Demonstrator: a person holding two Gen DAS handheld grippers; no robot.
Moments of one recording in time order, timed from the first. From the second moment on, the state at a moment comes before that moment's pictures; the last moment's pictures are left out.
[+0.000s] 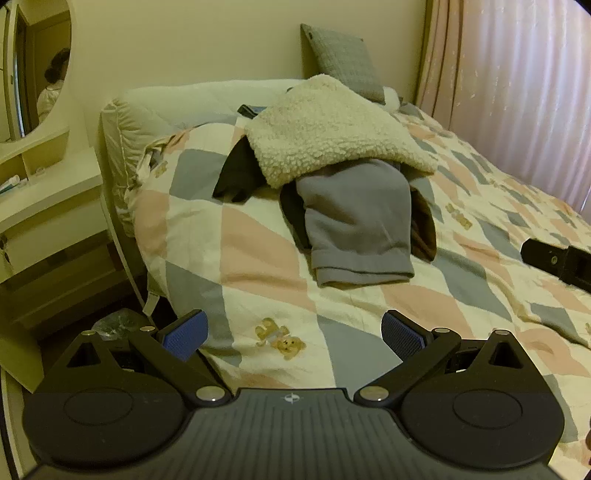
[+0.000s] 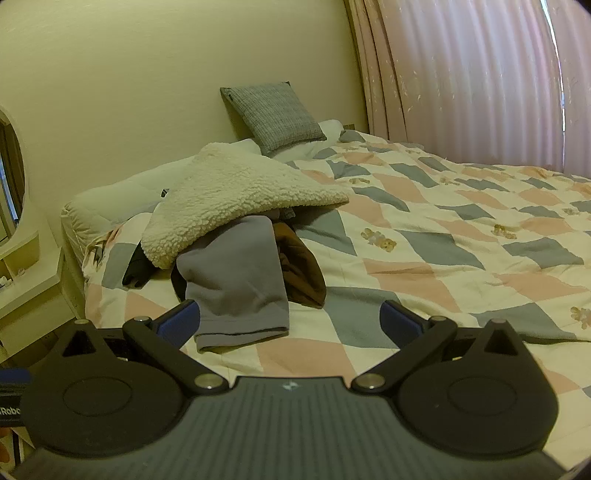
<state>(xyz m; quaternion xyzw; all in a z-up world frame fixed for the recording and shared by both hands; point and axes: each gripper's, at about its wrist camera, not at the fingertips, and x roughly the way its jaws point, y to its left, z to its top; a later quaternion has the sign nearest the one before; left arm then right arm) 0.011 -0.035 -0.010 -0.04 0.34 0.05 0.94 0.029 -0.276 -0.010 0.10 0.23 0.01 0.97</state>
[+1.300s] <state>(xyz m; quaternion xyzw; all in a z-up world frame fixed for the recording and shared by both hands) 0.198 -0.016 -0.052 -0.06 0.43 0.07 0.90 0.219 -0.277 -0.052 0.10 0.33 0.13 0.93</state>
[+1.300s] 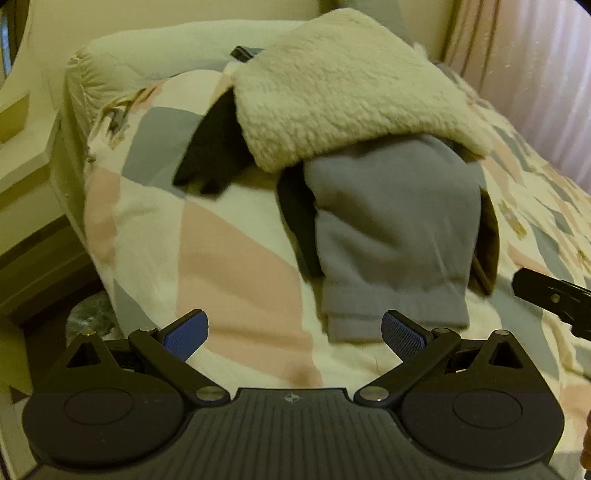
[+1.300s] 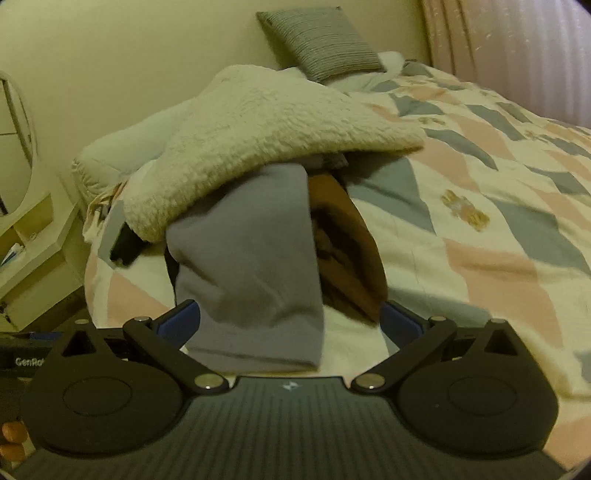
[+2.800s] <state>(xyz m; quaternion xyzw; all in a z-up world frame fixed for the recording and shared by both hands) 0.288 0.068 0.128 -0.16 0.50 0.10 0.84 0.314 -0.265 0.156 0.09 0.40 0.12 0.90</state>
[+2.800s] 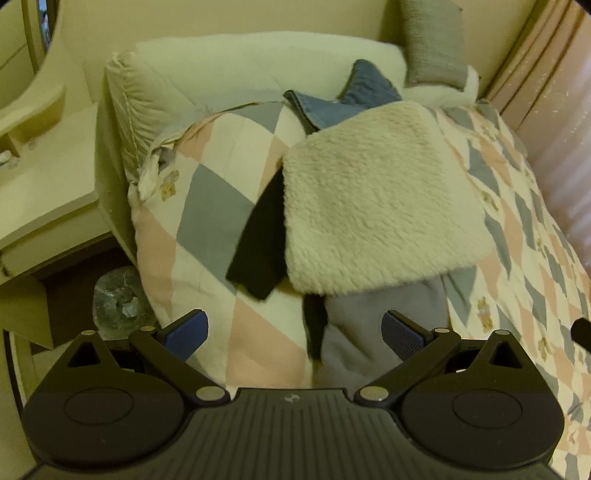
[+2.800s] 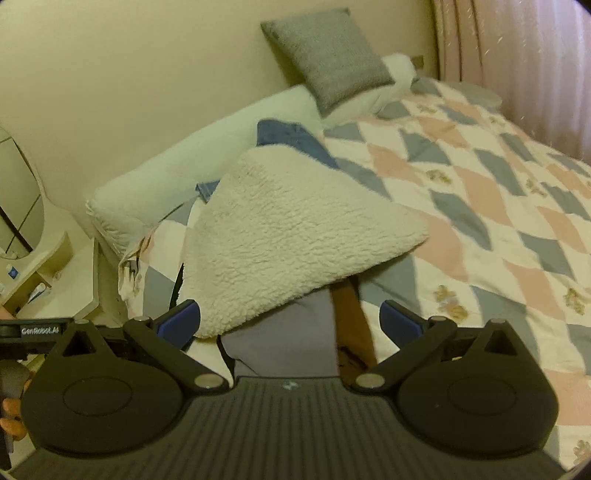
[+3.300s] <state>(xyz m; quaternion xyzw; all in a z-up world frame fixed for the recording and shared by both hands) 0.463 0.174 0.019 -0.29 0.53 0.07 0.80 0.414 -0.204 0.114 0.07 0.50 0.04 0.86</state>
